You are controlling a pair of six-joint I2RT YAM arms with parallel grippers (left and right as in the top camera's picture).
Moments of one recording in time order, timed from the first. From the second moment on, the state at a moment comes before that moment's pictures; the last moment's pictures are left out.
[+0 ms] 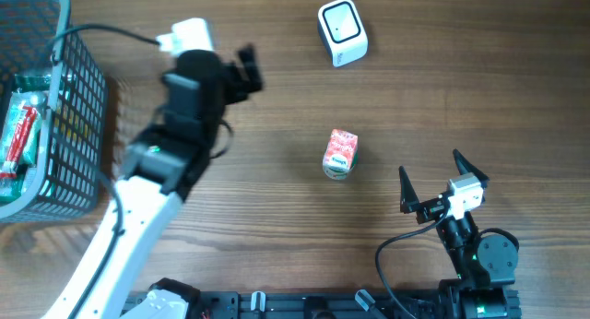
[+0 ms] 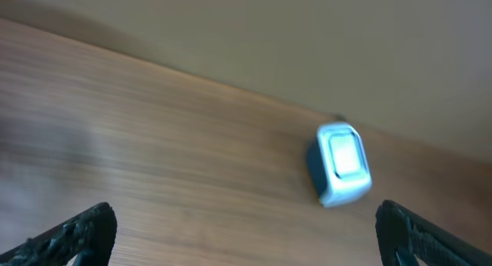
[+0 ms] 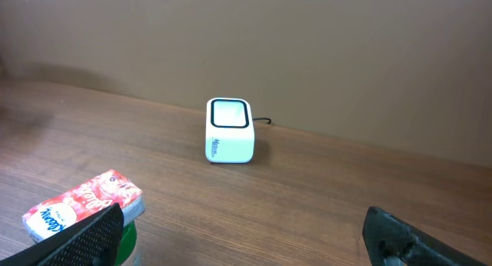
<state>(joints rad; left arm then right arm) -0.36 1.25 1.15 -0.38 -0.29 -0.49 0.06 0.02 0.01 0.01 -0.23 -0.10</state>
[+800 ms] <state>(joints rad) 0.21 1.31 1.50 -0.83 -0.05 -0.43 0.06 0.02 0.01 0.01 -0.23 -0.10</state>
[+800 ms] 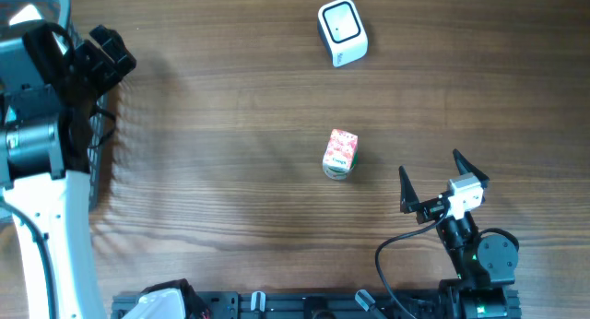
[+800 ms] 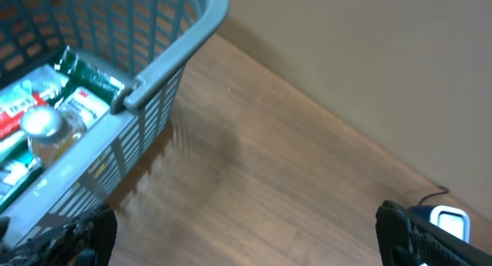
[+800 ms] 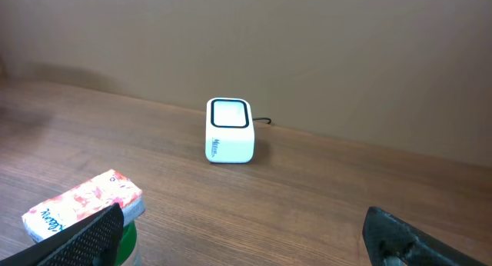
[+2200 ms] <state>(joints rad) 0.53 1.44 1.49 -0.59 0.06 -0.29 0.06 0.02 0.01 0.01 -0.23 -0.10</state>
